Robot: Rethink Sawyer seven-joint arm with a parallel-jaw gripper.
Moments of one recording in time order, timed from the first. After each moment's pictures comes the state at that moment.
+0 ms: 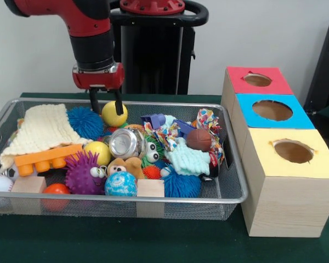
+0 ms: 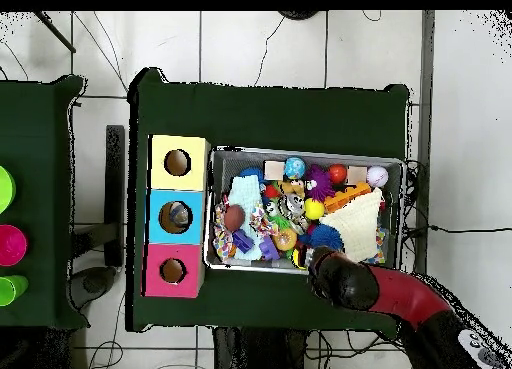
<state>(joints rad) -0.86 -0.63 0.32 1.99 -0.44 0.31 1.71</state>
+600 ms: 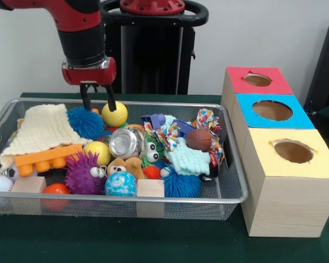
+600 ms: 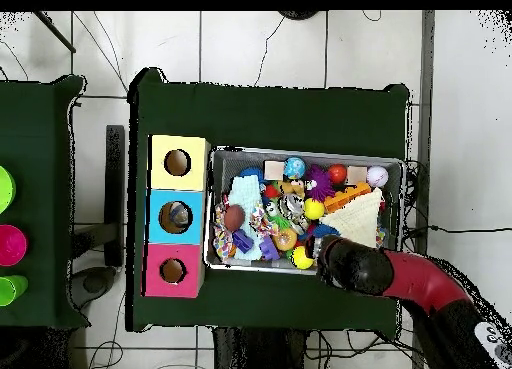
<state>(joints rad) -0.89 -0.67 0.38 1.92 -0.44 0.48 1.71</state>
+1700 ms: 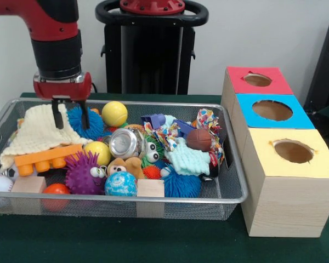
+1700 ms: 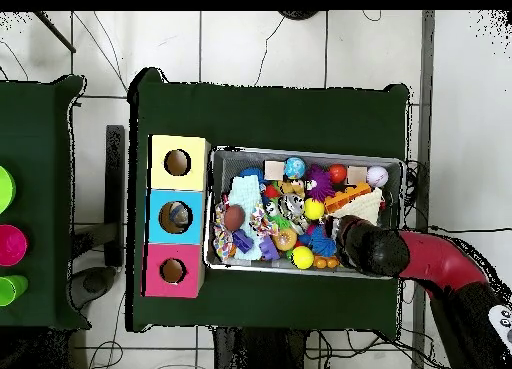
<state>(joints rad) -0.92 -0.61 0.43 1.77 -0.56 0.48 1.71</state>
